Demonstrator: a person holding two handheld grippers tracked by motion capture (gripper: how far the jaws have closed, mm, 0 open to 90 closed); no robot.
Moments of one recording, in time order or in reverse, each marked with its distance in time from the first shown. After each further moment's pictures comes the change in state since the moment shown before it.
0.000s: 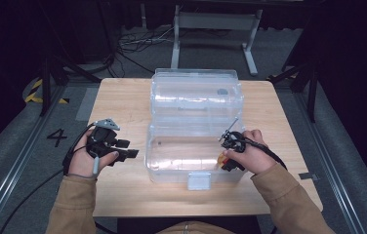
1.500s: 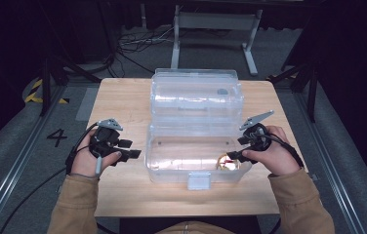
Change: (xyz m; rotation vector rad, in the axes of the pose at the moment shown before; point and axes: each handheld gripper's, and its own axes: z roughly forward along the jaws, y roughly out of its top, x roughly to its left) left arm -0.004 0.003 0.005 0.005 -0.009 0.009; right arm -0.011 -0.036 -0.058 -0.414 0.052 0.047
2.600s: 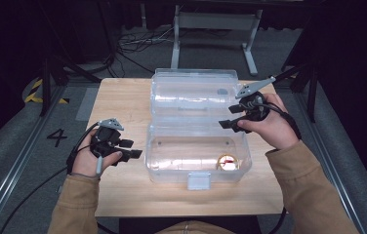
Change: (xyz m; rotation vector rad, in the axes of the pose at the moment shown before) left arm -0.002 0.002 0.000 -0.005 -0.010 0.005; right arm -0.008 0.081 -0.036 -0.166 -0.024 -0.139
